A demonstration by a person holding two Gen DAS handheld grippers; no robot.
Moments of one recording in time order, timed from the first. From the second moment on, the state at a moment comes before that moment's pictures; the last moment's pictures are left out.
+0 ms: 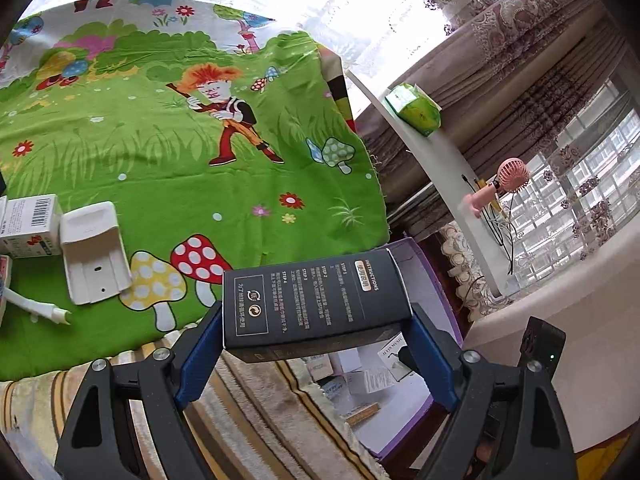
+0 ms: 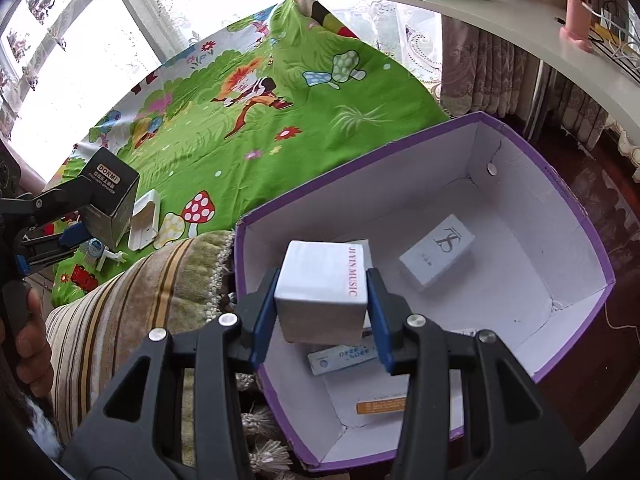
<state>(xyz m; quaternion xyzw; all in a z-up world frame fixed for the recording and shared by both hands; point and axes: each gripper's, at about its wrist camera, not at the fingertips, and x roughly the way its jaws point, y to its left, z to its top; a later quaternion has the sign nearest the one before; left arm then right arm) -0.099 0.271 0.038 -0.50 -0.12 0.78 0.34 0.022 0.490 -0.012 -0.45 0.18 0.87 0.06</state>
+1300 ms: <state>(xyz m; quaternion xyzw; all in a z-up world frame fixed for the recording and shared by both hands) -0.078 0.279 0.056 -0.45 -0.09 0.80 0.38 0.047 0.551 -0.045 -0.47 0.20 0.85 0.13</state>
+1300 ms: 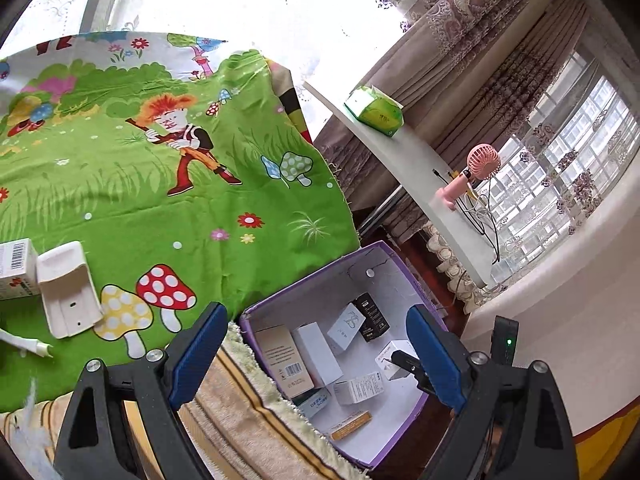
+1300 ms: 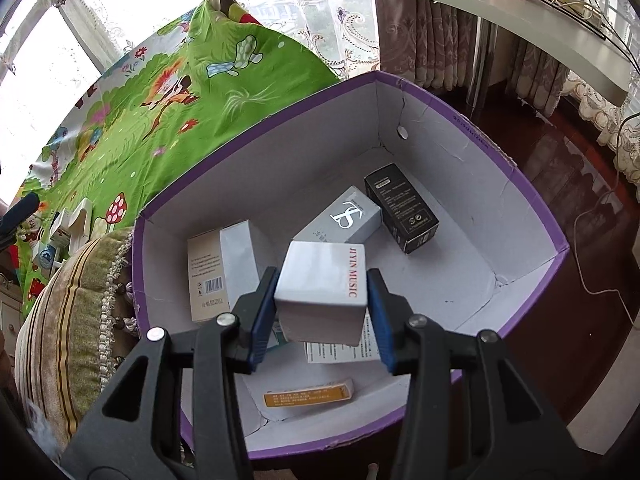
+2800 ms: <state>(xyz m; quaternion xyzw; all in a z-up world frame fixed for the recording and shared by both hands) -0.114 -0.055 -0.012 -0.53 -0.20 0.82 0.06 -0.028 0.345 0.012 -0.47 0.05 0.88 -0.08</state>
